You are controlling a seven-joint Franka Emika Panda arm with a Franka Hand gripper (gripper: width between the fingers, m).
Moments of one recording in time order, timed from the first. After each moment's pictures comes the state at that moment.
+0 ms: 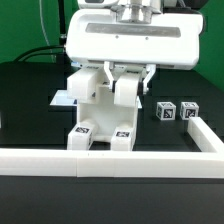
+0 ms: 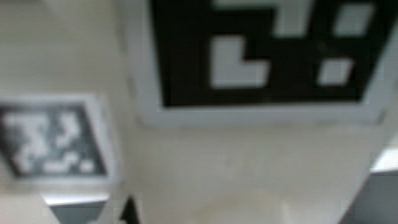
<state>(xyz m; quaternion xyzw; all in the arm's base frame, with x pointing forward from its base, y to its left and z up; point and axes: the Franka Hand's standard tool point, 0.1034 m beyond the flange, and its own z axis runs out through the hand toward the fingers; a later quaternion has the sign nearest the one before) 0.587 0.013 0.090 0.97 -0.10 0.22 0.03</state>
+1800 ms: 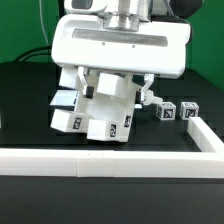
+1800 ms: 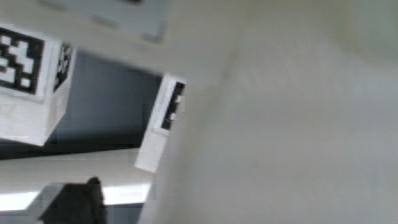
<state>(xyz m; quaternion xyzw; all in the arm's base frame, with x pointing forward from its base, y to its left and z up) 0.593 -0.010 0.082 0.97 -0.09 0.20 0.04</state>
